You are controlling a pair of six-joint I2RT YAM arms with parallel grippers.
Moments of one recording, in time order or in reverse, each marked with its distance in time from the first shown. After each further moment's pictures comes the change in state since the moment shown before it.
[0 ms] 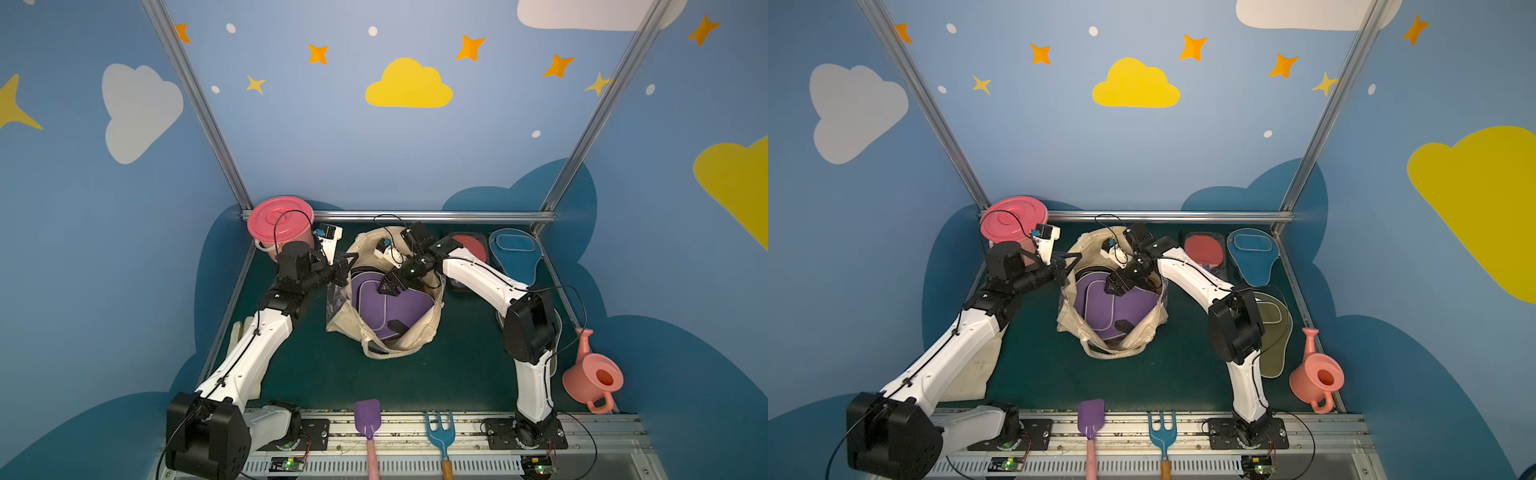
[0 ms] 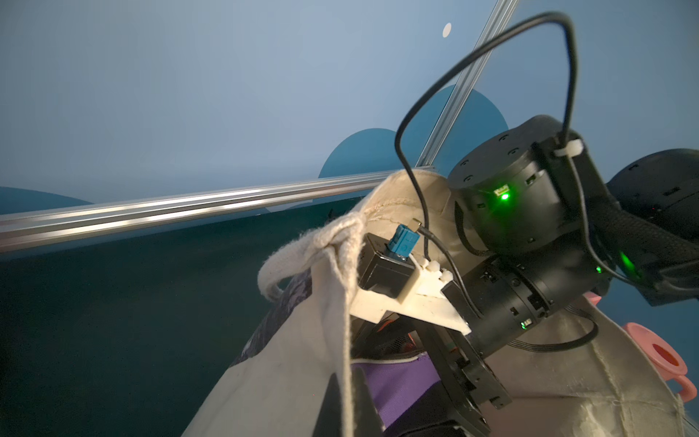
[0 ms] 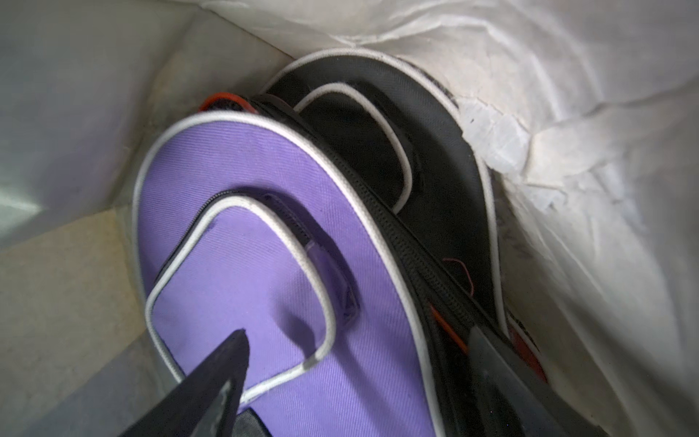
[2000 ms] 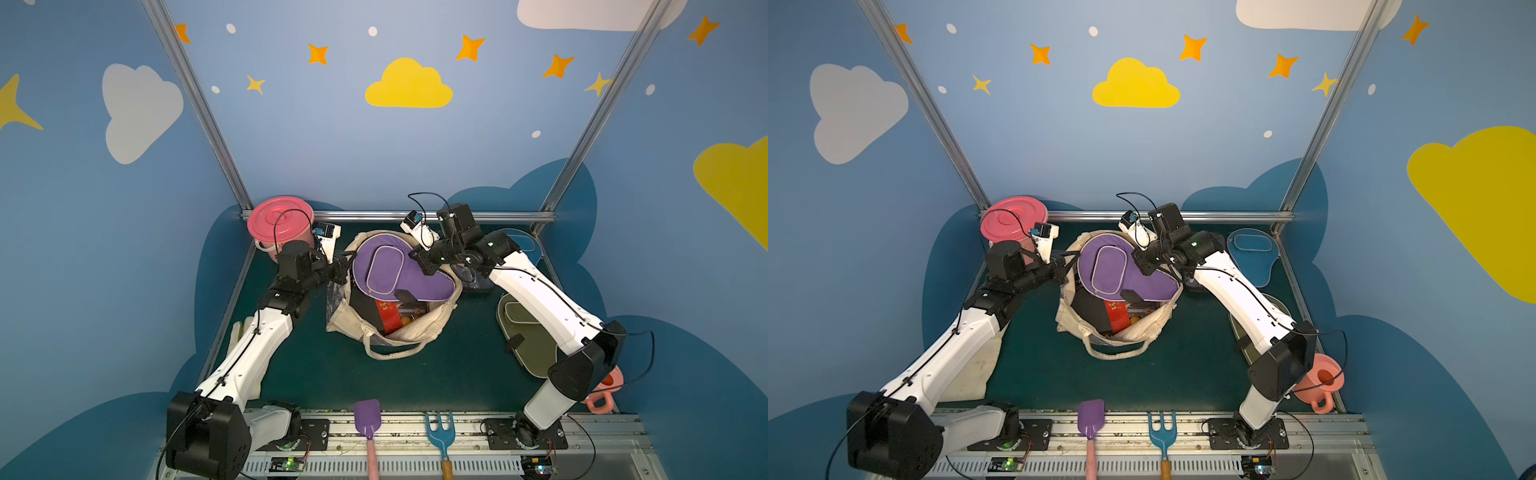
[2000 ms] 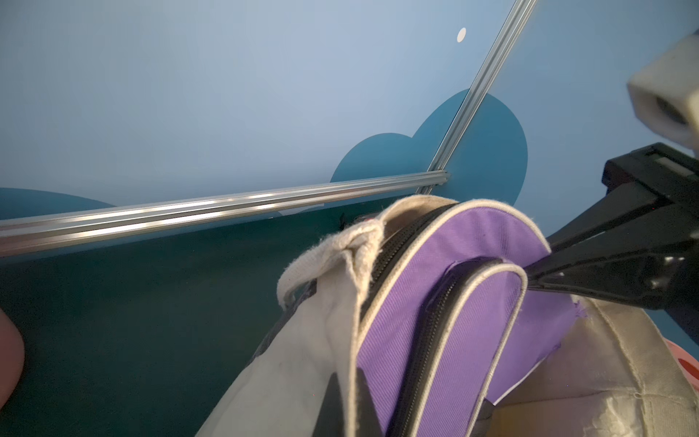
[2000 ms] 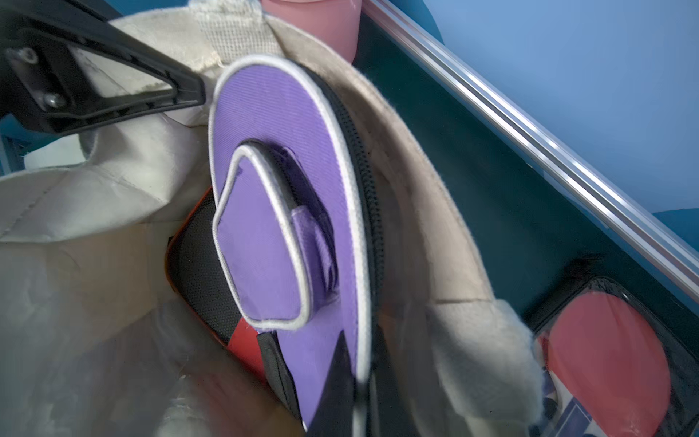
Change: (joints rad) left arm -0.002 0.011 0.008 -0.005 -0.045 0.000; right arm -0.019 -0.375 -0.089 0.022 0.263 -0.034
